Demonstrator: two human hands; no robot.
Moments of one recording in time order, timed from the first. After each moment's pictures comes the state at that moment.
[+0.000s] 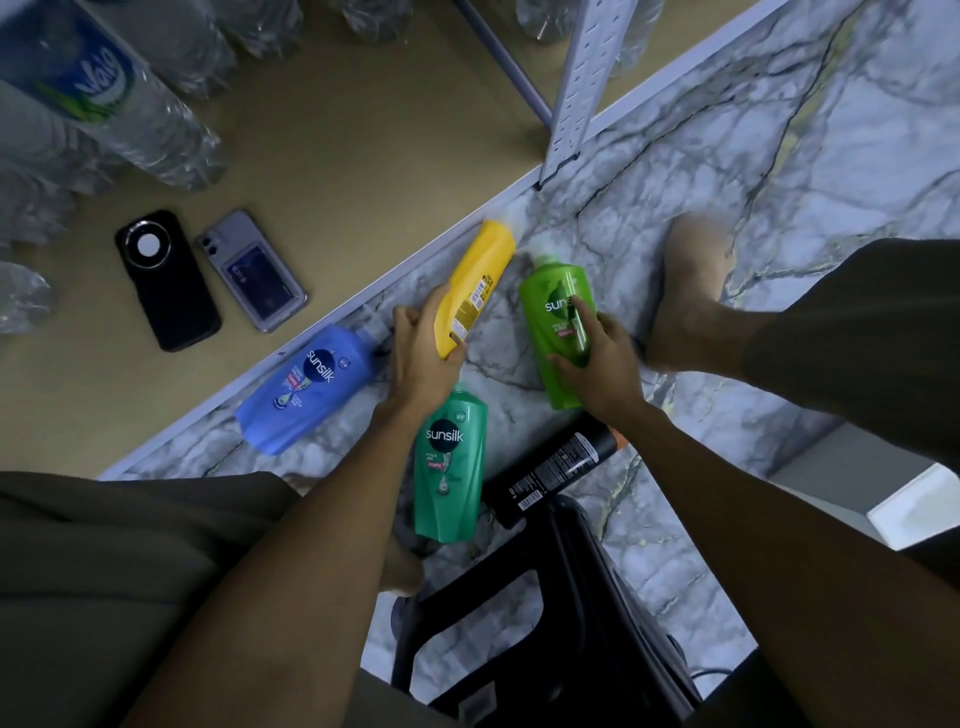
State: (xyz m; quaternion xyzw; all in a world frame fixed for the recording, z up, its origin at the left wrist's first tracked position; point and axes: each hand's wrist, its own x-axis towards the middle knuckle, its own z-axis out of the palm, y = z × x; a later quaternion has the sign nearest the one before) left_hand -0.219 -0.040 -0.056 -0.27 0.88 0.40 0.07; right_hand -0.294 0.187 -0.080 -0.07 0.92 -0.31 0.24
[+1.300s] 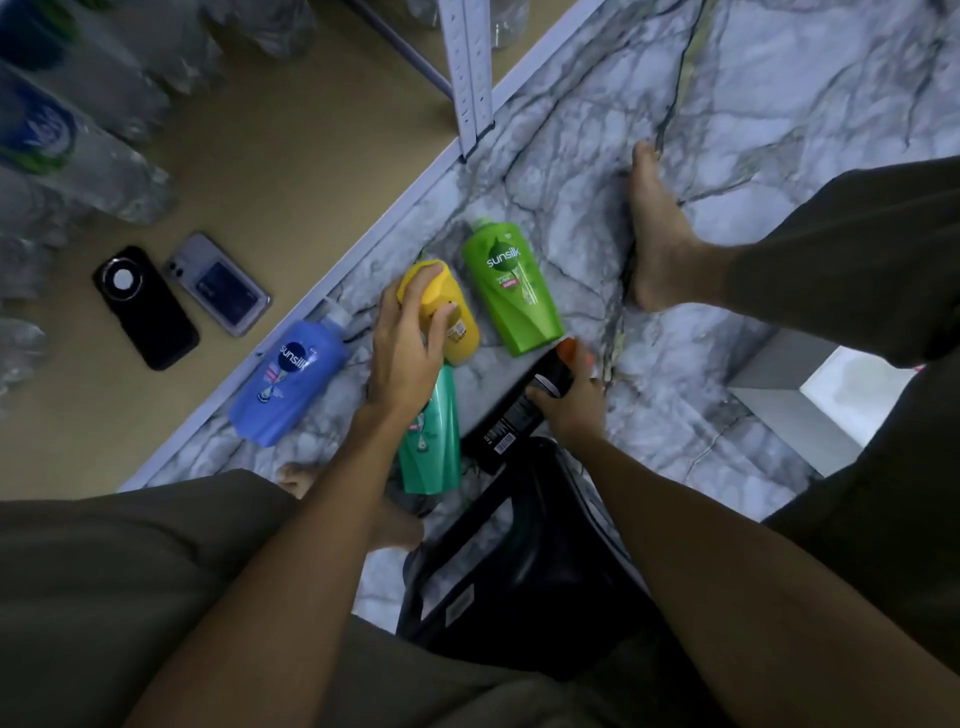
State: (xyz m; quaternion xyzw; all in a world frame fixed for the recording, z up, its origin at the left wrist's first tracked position) left_hand -0.192 0.013 0.018 -0.14 0.91 0.40 -0.02; right_hand -0.172 0.229 -0.073 0.20 0.85 -0.40 0.27
